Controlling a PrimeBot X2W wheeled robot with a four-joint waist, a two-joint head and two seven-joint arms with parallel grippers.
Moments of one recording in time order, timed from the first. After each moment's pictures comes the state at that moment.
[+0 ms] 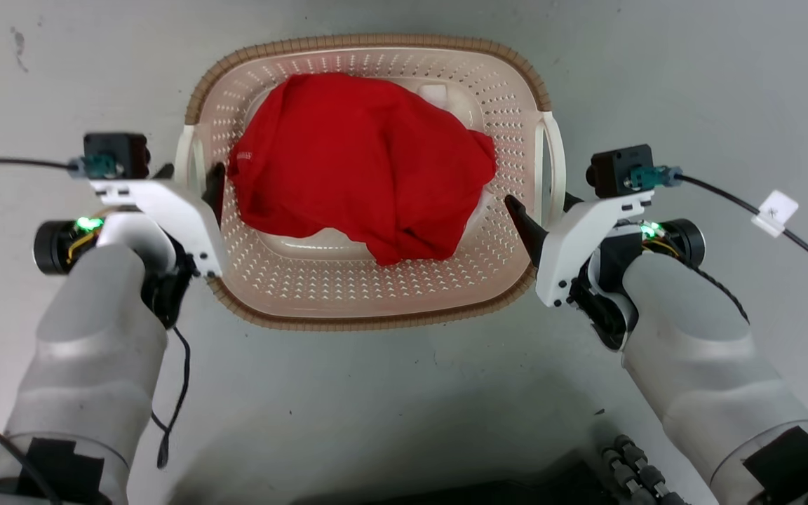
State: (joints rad) left arm -0.91 0.26 -0.29 1.06 -0.47 -0.13 -0.03; right arm -0.91 -0.05 0.56 1.10 0.63 0.13 -0.05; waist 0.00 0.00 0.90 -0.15
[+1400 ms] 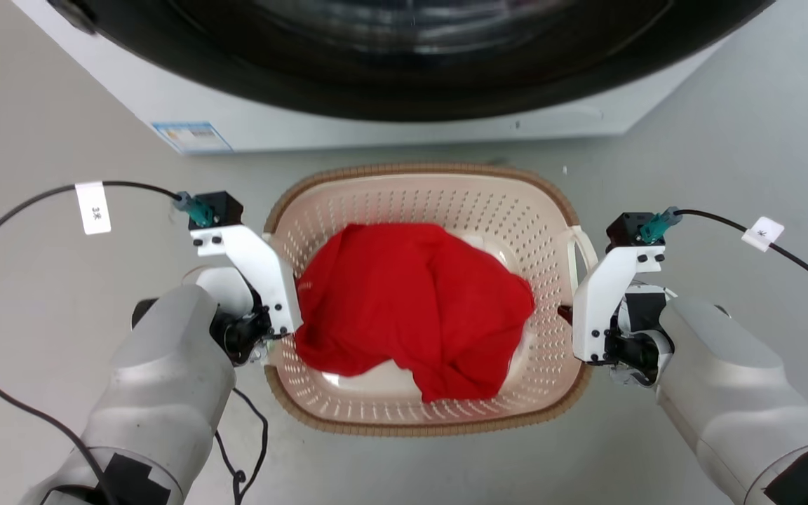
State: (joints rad) left arm -0.89 0.17 -0.55 1.15 -0.84 -0.12 0.31; right arm -0.87 -0.12 0.77 1.18 0.95 0.12 0.33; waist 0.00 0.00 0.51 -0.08
